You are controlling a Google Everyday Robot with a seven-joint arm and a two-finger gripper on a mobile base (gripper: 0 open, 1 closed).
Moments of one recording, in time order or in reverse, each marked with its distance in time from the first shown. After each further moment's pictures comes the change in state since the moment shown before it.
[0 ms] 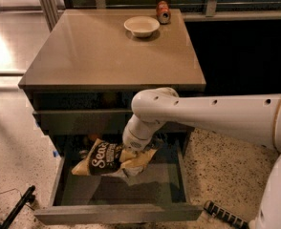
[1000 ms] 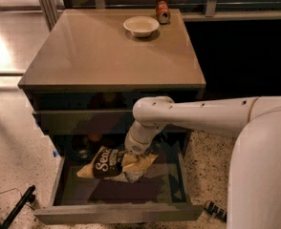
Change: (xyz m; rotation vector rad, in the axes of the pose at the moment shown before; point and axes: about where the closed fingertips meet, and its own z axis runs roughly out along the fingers) arm 0.024 -0.015 0.052 -0.077 0.009 0.057
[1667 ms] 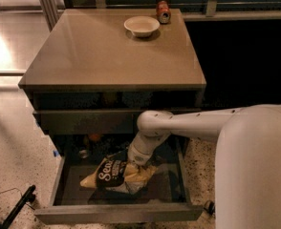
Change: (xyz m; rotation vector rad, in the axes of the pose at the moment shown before) arm 0.027 0.002 0.058 -0.094 -0.022 0.050
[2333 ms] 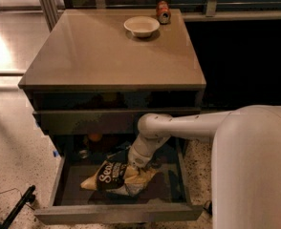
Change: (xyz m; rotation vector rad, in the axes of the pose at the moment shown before) arm 0.007 -0.002 0.013 -0.020 -0.004 0.017
